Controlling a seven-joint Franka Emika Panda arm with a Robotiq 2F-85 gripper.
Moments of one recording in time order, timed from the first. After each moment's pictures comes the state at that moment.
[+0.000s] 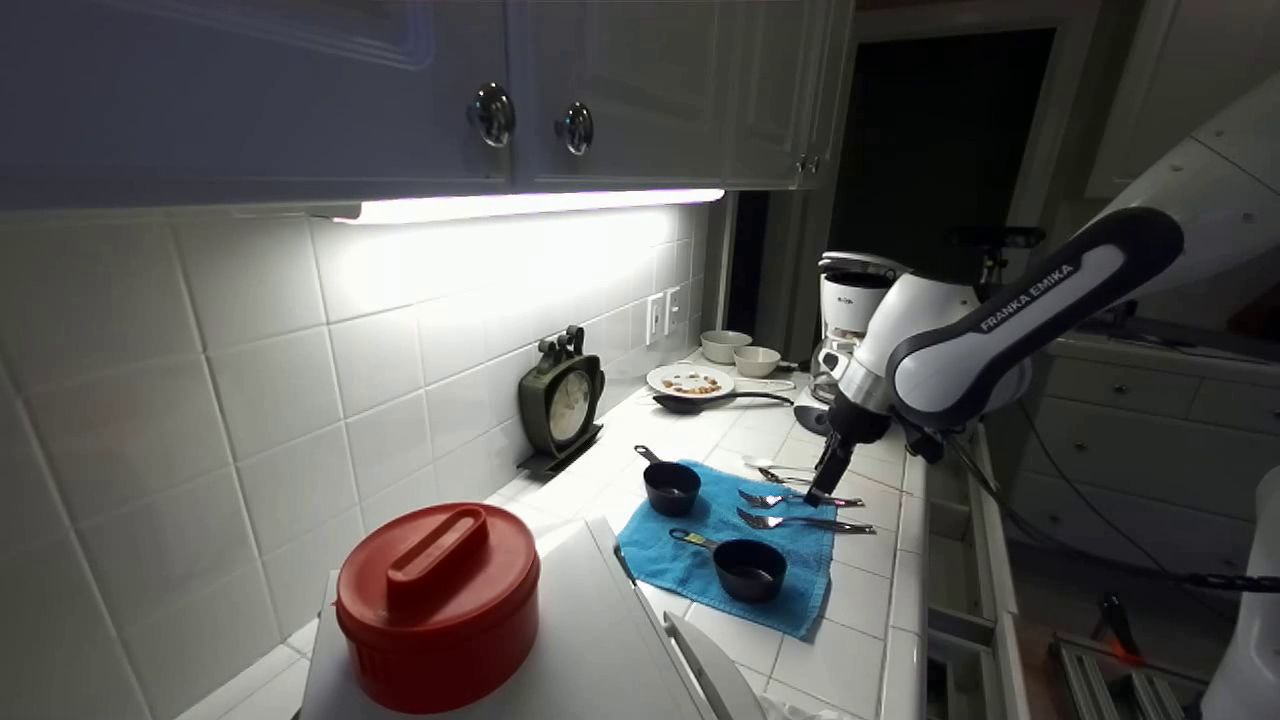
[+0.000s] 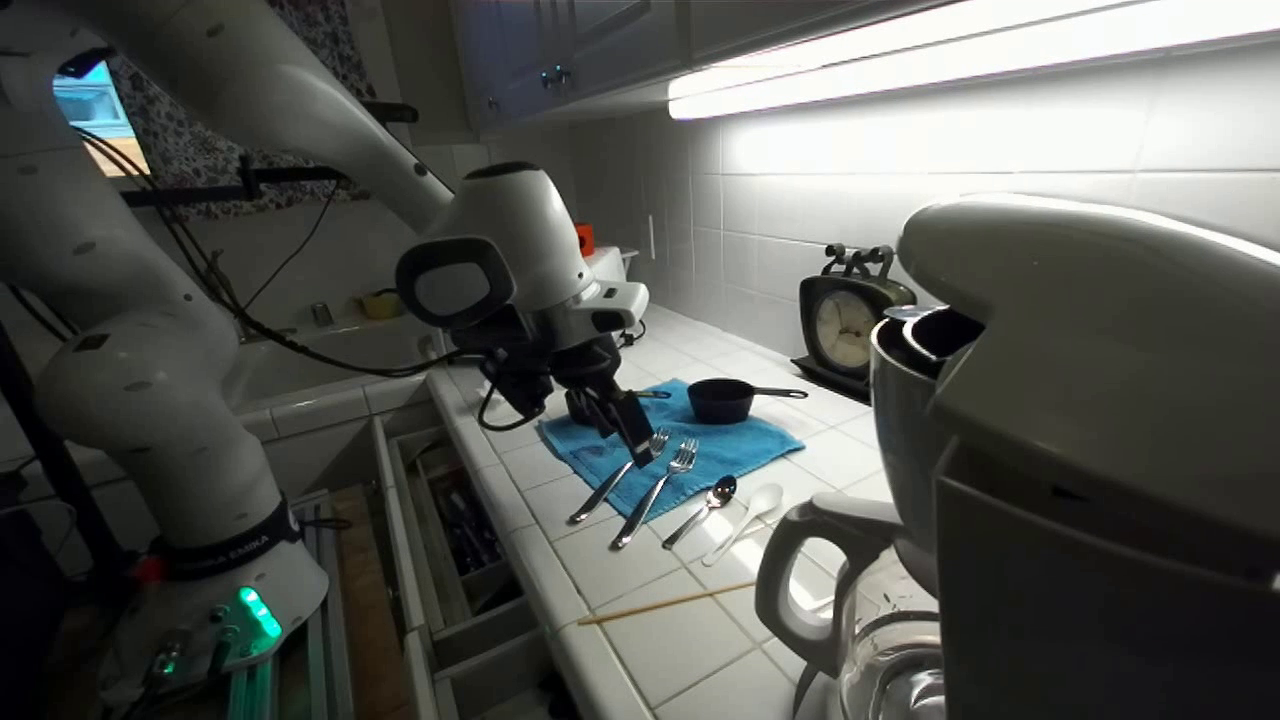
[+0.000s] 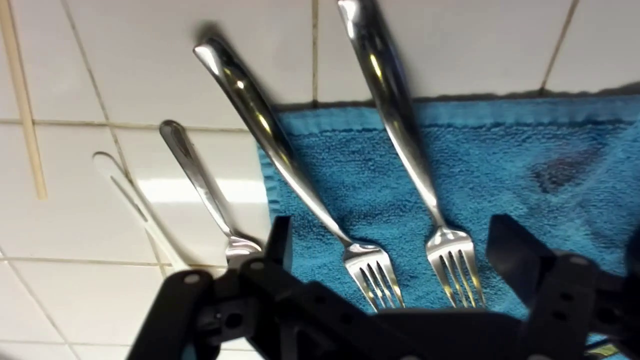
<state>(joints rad) -0.14 -0.21 -0.33 -2.71 0.02 2.81 -0.47</state>
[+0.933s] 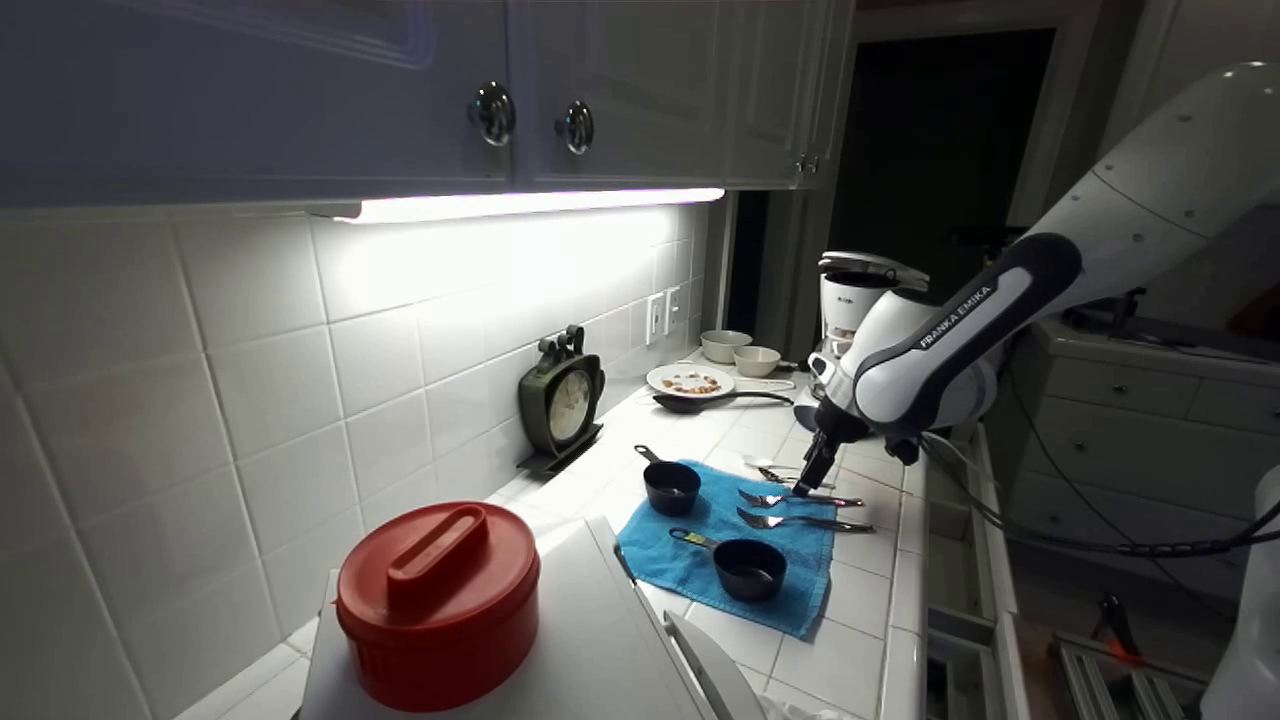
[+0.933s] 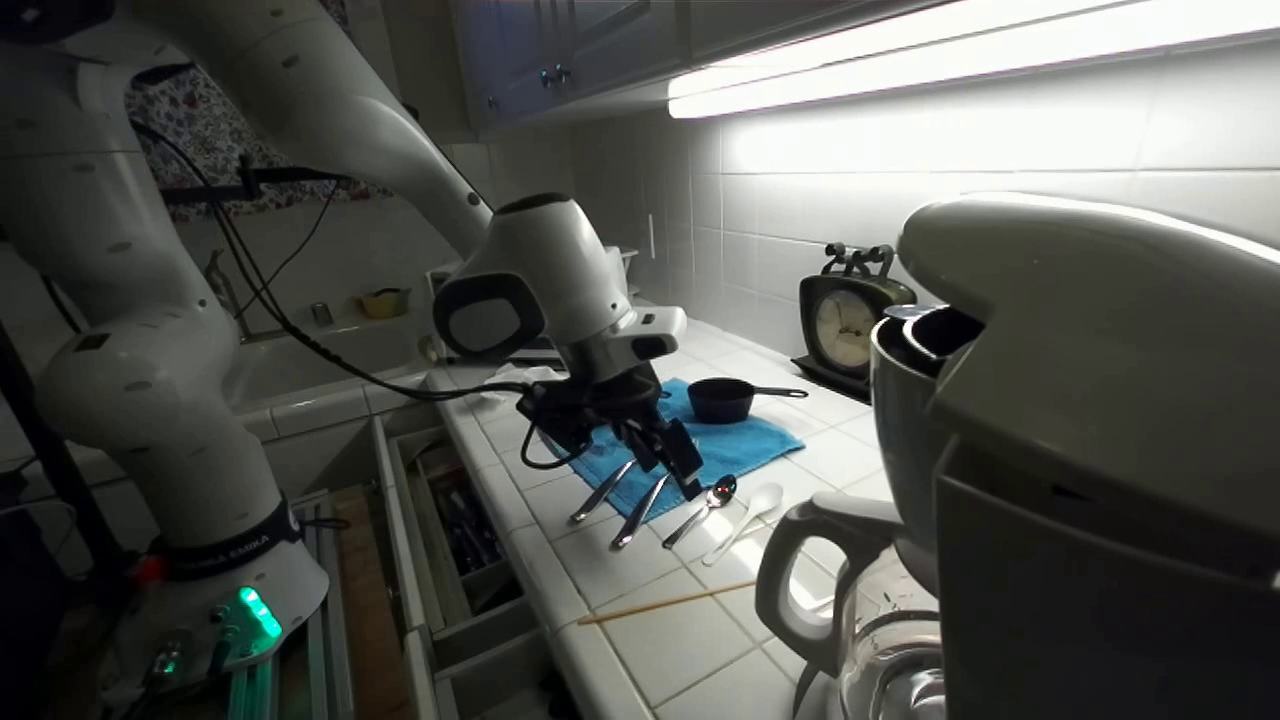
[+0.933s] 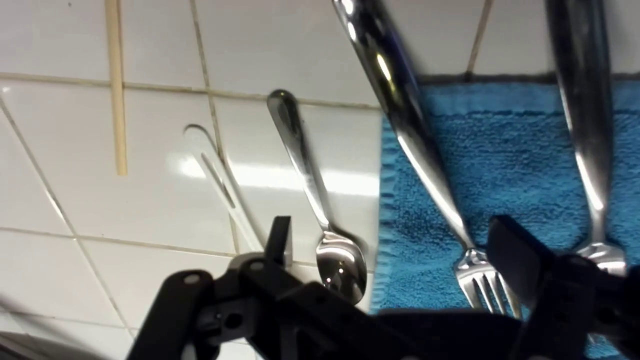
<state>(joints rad) -0.14 -0.02 -0.38 -2.61 0.10 2.96 -0.62</state>
